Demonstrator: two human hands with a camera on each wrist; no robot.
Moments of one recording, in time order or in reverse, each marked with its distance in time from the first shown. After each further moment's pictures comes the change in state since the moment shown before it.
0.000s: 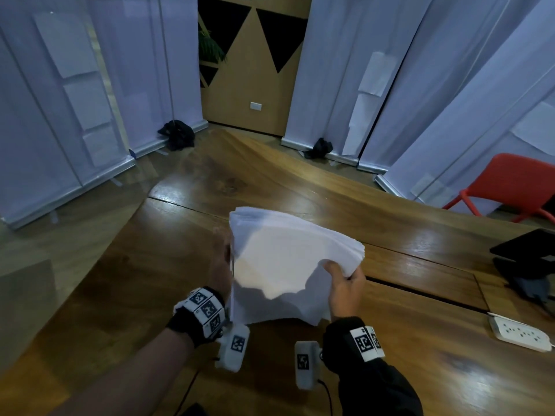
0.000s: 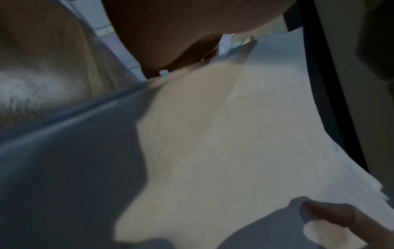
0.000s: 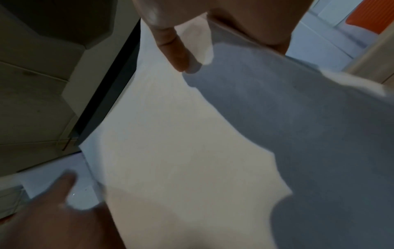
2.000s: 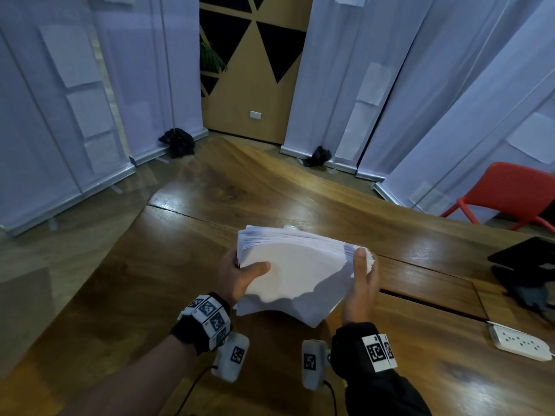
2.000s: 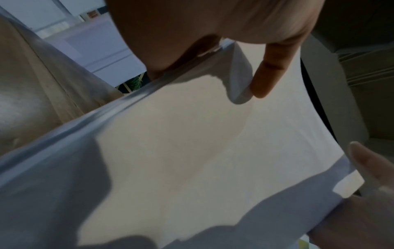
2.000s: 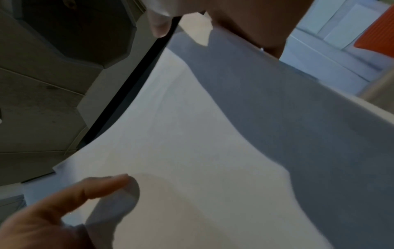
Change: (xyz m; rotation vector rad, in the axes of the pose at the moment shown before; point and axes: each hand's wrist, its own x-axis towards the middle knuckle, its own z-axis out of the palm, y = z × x) left_hand 0.008 -0.009 0.002 0.289 -0.051 0.046; right_hand -0.001 -0.033 -0.007 0.073 0.018 -0.219
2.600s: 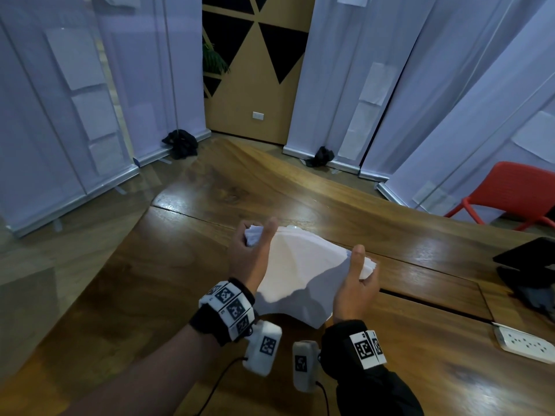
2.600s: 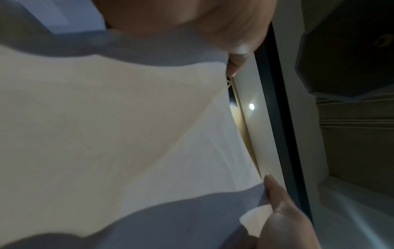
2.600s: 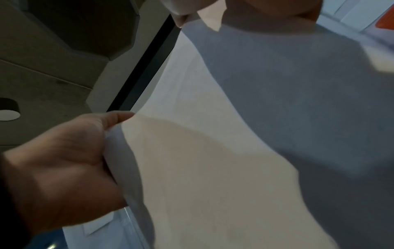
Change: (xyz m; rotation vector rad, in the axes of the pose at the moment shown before) left_hand 0.000 0.054 0.037 -0.054 0.310 0.068; right_hand -0.007 0.001 0.016 -0.081 0.161 0.042
